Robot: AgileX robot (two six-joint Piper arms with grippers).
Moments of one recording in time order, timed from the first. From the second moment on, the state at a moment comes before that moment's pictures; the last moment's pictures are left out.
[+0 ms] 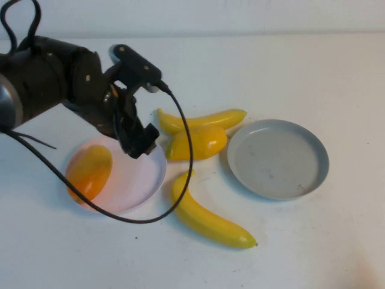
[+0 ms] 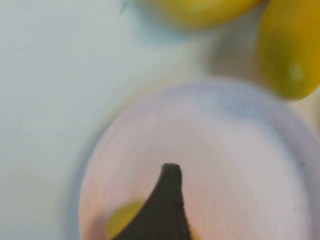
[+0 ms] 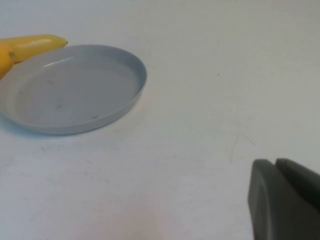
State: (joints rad) right arm 0.08 -0.01 0.02 0.07 0.36 0.00; left arm -0.43 1.72 -1.34 0.04 0.74 0.36
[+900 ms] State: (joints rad) right arm 0.08 -0.01 0.02 0.07 0.36 0.00; left arm -0.60 2.10 -1.68 -0.11 0.70 1.02
